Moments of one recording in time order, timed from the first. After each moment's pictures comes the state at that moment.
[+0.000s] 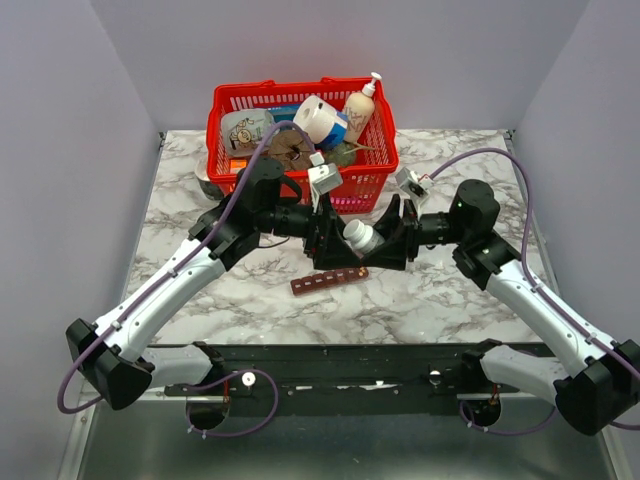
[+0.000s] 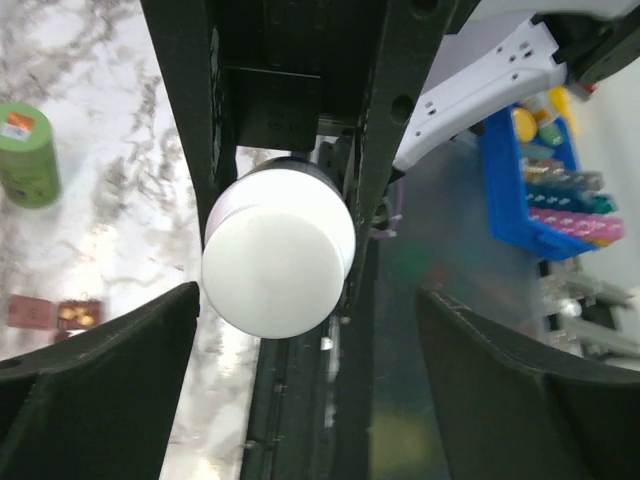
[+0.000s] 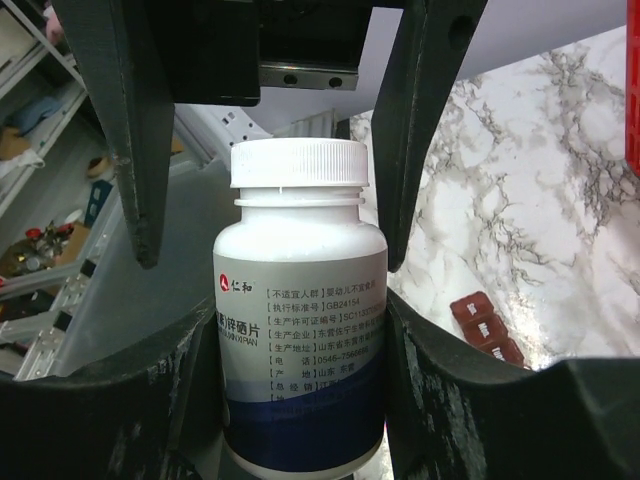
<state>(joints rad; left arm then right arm) -0.70 1.22 1.27 -0.36 0.89 -0.24 0.48 1.07 0.88 0.17 -1.15 0.32</state>
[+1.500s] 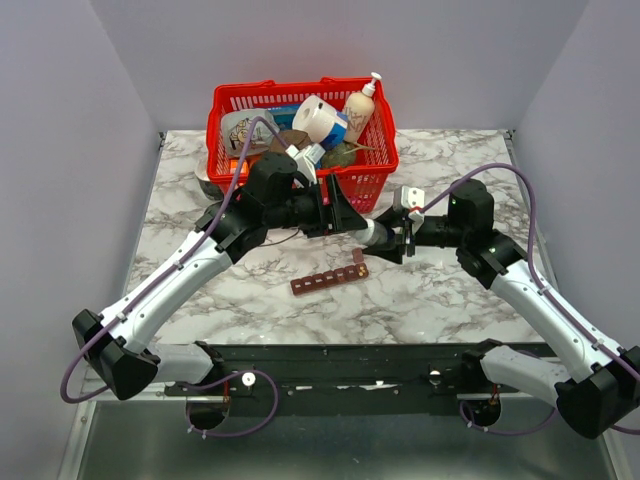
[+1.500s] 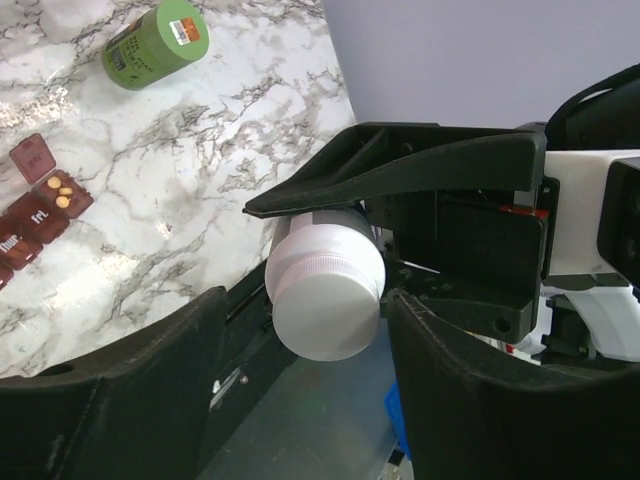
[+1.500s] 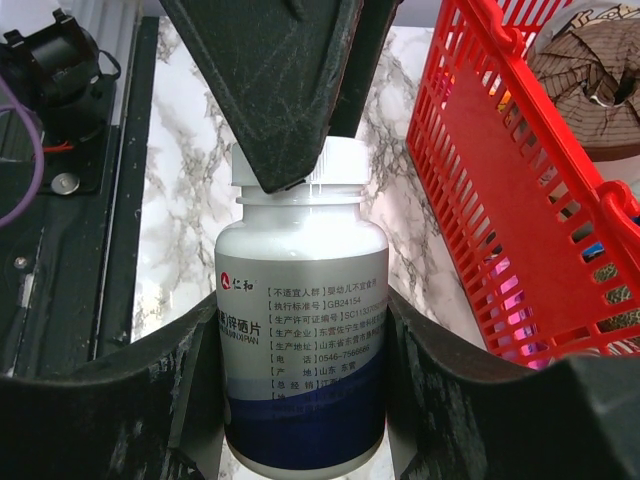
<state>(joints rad) -0.73 1.28 1.36 -0.52 0.39 -0.87 0.48 1.05 0.93 -0.17 -0.91 -0.42</state>
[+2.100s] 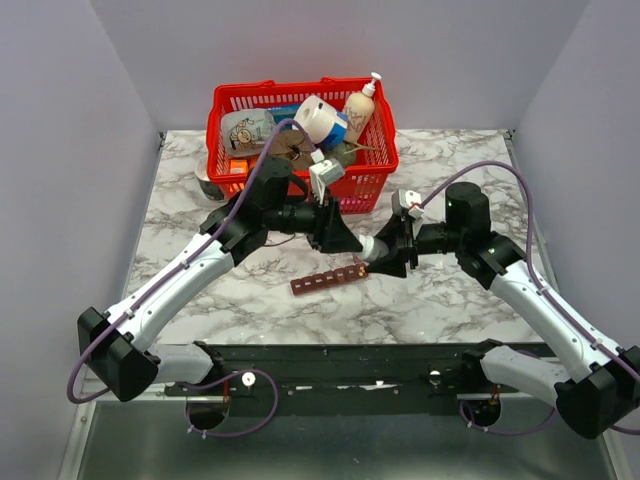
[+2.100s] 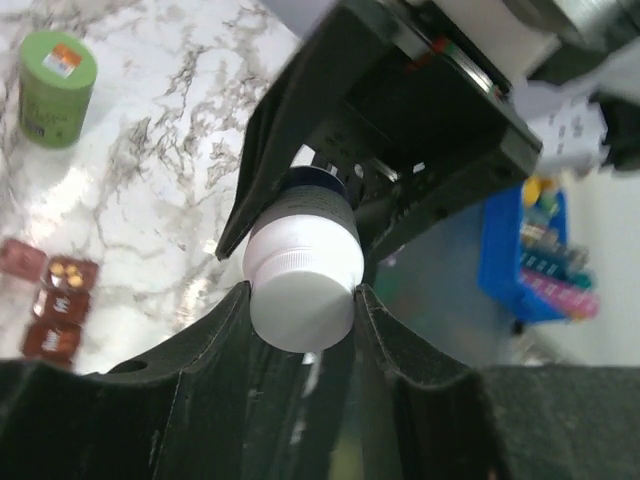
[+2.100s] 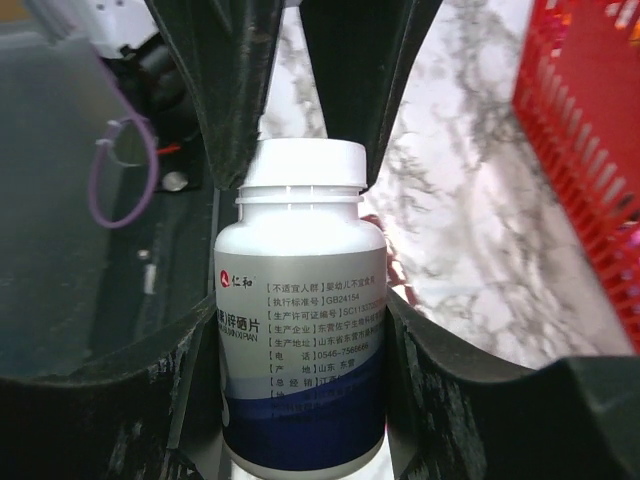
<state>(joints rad) -0.69 1.27 1.24 -0.32 0.77 -0.44 0.48 1.05 0.92 -0.26 -1.01 -0.29</state>
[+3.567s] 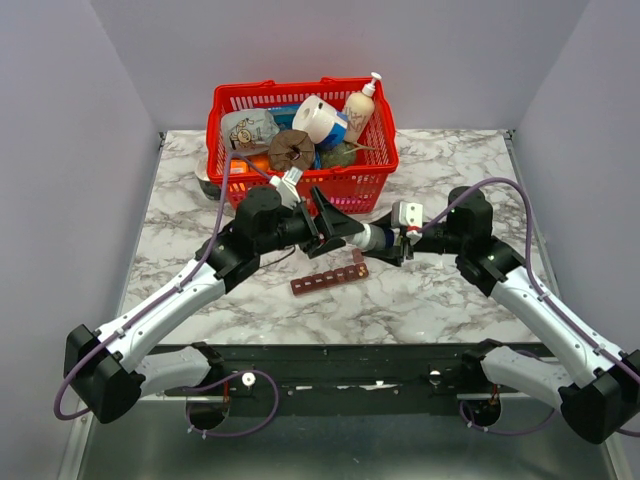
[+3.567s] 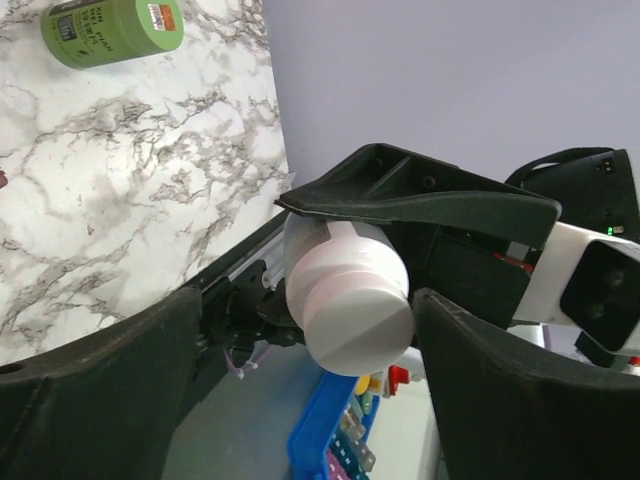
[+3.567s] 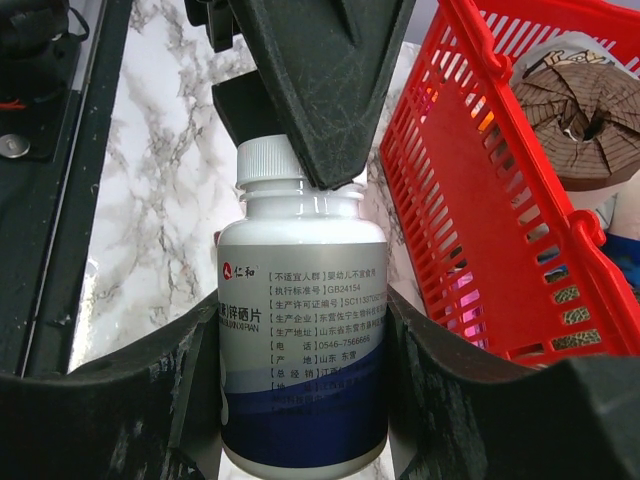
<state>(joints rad) -0.72 1.13 0.97 -0.11 0.37 -1.21 0.51 1.02 0.88 -0.13 -0.87 -0.56</state>
